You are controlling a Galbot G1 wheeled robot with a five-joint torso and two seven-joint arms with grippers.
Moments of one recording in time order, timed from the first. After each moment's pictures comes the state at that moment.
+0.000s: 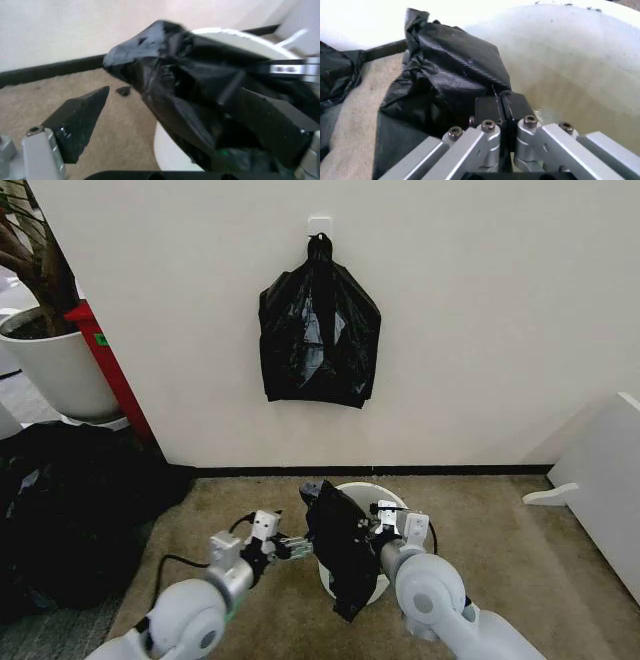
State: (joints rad) left arm 1.20 -0.89 0.03 -2.10 -0.74 0.39 -0.33; right arm -1.12 1.08 -0.06 2.08 1.10 -0.47 0.82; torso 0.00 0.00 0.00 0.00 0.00
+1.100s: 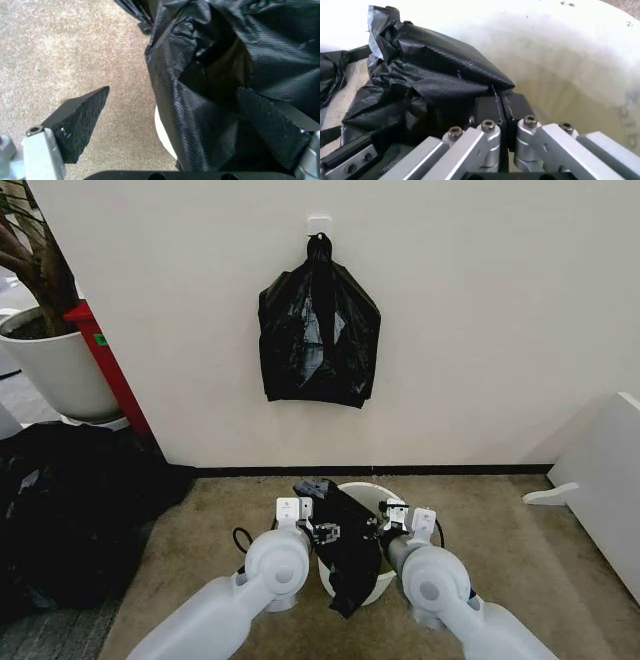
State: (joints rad) left arm 0.87 -1.13 0.25 -1.97 -1.30 0.60 -1.08; right arm -1.10 1.06 -0.04 2.04 1.16 -0.48 0.83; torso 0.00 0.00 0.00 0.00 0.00
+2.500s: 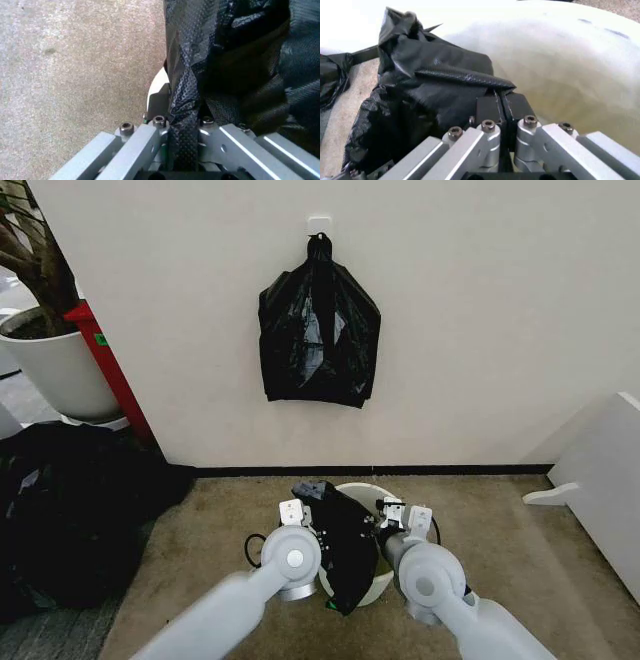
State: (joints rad) left arm 0.81 -1.16 0.32 -1.90 -1.53 0.44 -1.25; right arm -1.09 1.08 -0.03 2.04 1.16 -0.48 0.83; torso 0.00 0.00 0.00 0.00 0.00
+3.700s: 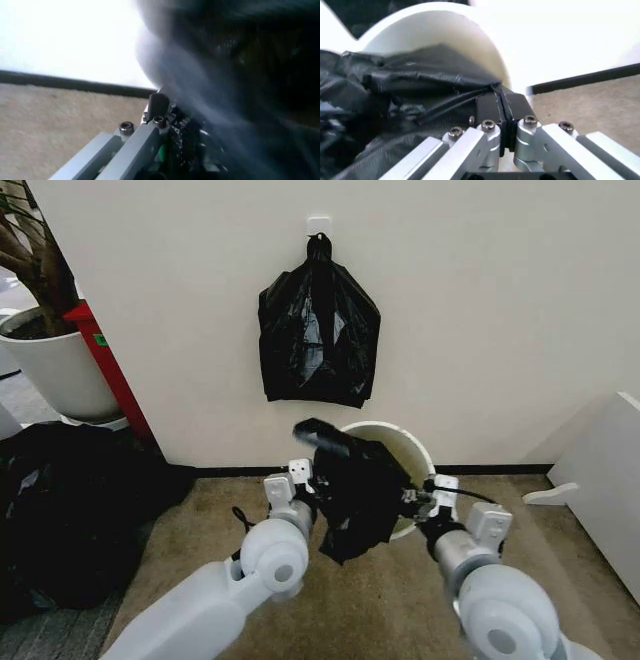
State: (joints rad) left arm 0.81 -1.05 0.22 -2.05 -1.10 0.29 -0.90; right arm -1.34 0.99 0.26 2.42 0.97 -0.46 0.77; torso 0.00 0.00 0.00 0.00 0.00
